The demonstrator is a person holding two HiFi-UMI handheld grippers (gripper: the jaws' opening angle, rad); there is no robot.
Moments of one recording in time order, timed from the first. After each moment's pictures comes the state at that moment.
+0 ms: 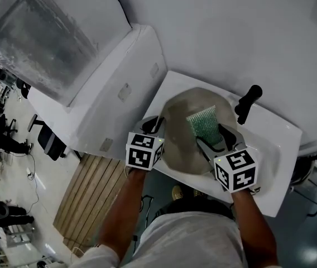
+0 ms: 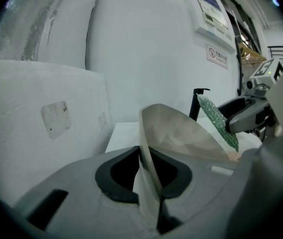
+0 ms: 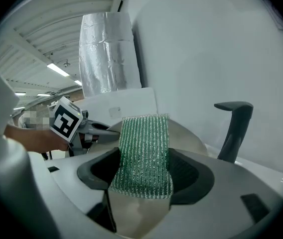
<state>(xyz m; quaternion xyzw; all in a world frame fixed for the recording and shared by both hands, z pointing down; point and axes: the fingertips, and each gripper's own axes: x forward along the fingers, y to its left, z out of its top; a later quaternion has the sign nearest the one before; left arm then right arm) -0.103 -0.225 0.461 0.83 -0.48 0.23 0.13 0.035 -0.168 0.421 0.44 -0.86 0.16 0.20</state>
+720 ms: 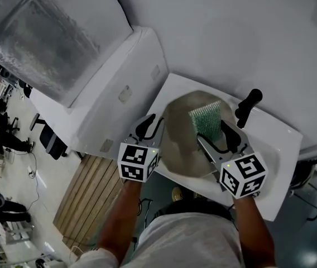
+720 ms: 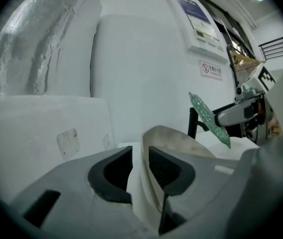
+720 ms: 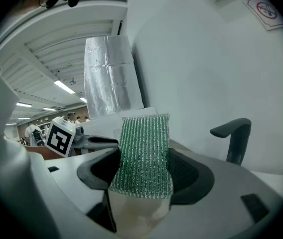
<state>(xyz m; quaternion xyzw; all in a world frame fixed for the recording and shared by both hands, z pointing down) -0.105 -0.216 0.408 0.85 -0.51 0.16 0.06 0.038 -0.174 0.374 0.43 -0.89 0.14 0.09</state>
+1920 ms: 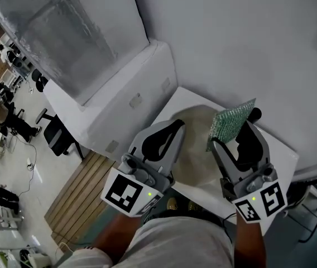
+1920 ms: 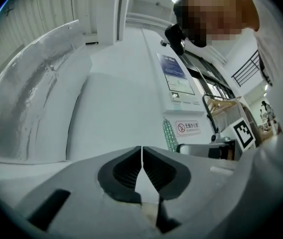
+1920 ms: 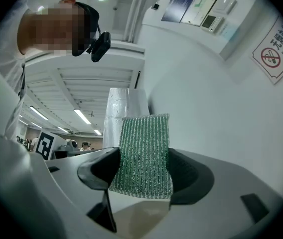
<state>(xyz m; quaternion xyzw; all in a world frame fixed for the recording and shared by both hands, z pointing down) -0.039 -0.136 0.205 0.89 -0.44 -0.09 -0.07 0.057 -0.137 0.211 0.39 -0.91 -0.01 -0.13</state>
